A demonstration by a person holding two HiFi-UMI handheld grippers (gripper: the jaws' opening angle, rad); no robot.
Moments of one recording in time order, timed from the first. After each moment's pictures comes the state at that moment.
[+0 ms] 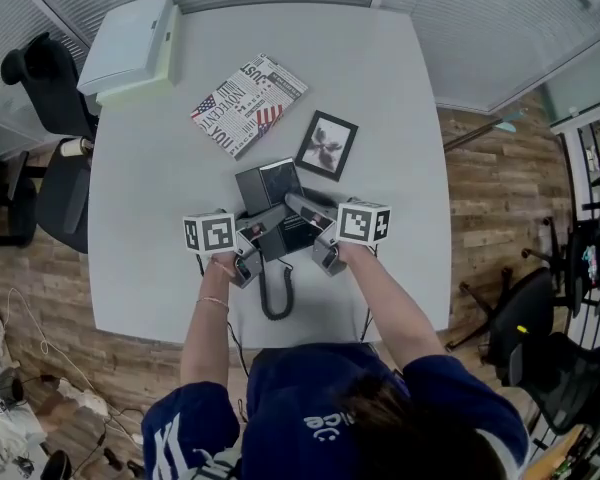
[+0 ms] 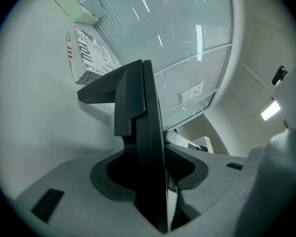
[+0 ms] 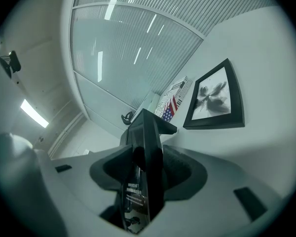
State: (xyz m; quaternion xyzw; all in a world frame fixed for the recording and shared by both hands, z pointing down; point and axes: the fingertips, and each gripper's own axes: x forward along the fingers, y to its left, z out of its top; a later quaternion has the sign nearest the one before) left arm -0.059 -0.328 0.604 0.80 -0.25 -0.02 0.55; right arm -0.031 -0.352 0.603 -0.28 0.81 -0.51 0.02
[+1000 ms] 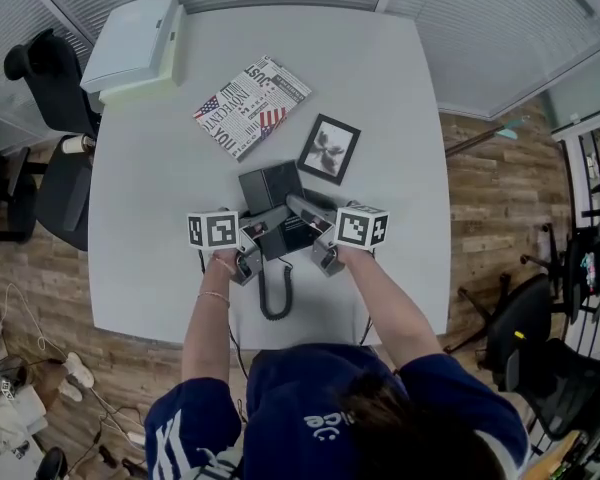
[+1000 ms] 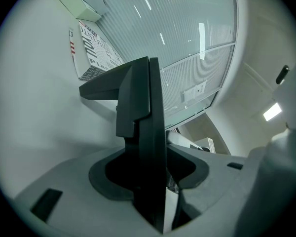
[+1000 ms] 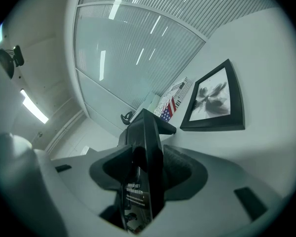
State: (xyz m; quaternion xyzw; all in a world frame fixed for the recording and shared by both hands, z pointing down) left arm -0.059 -0.333 0.617 0.79 -0.25 0.00 0.55; right arm -0.033 -0.356 0.611 -0.28 0.82 -0.49 0.02
